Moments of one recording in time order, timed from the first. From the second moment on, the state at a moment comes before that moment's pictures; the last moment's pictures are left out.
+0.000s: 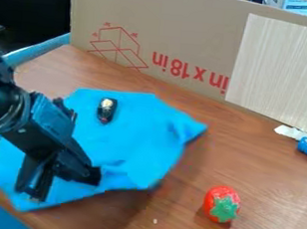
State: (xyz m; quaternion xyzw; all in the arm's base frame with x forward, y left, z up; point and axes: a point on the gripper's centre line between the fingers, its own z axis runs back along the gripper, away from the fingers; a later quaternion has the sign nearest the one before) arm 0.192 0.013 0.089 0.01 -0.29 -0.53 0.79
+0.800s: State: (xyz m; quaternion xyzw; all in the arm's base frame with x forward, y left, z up) arm 0.154 0.009 0.055 0.01 -0.26 -0.55 0.79
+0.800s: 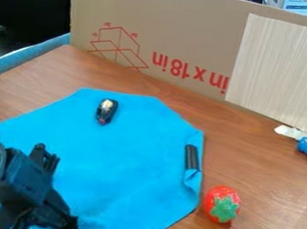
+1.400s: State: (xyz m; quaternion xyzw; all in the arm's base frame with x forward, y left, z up) arm 0.165 0.007 0.066 -0.03 -0.23 -0.49 0.84
